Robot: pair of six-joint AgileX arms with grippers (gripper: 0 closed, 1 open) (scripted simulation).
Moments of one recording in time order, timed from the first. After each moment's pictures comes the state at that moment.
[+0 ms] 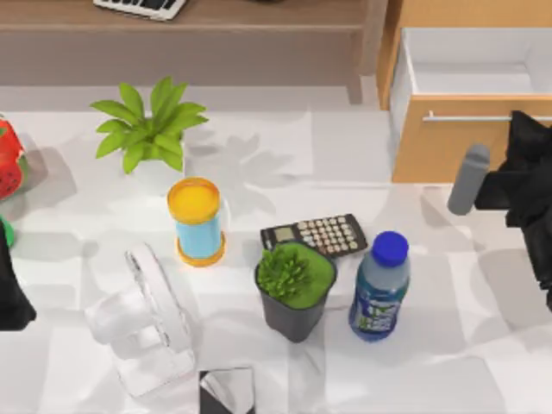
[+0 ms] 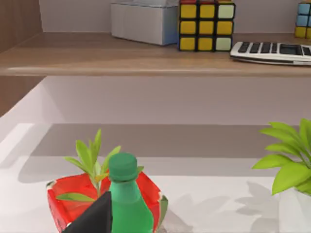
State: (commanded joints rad) left arm 0.00 0.00 0.00 0.00 0.00 0.00; right arm 0.25 2.06 0.52 1.53 0.28 -1.55
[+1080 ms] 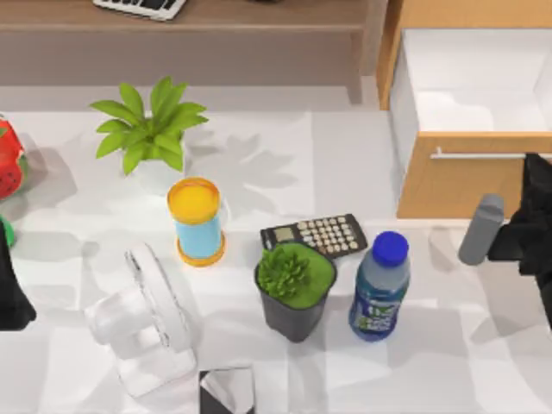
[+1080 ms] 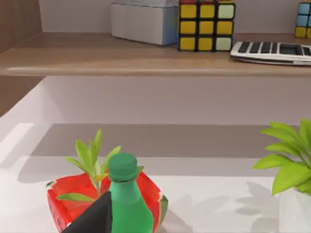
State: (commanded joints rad) left arm 0.00 0.00 0.00 0.00 0.00 0.00; right arm 0.32 2.00 0.27 1.71 0.35 -1.55
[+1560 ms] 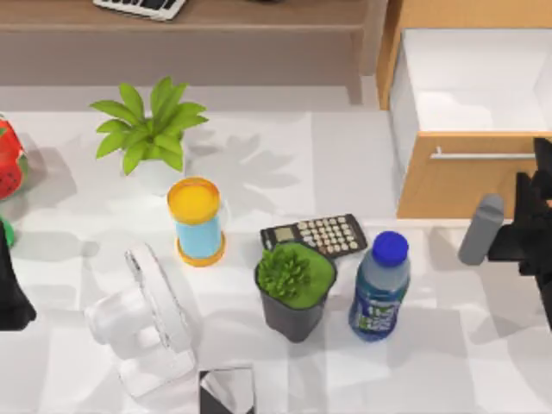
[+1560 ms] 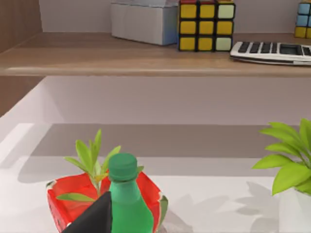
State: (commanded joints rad) left arm 0.00 0.00 0.00 0.00 0.00 0.00; right arm 0.32 2.00 0.27 1.71 0.35 -1.55
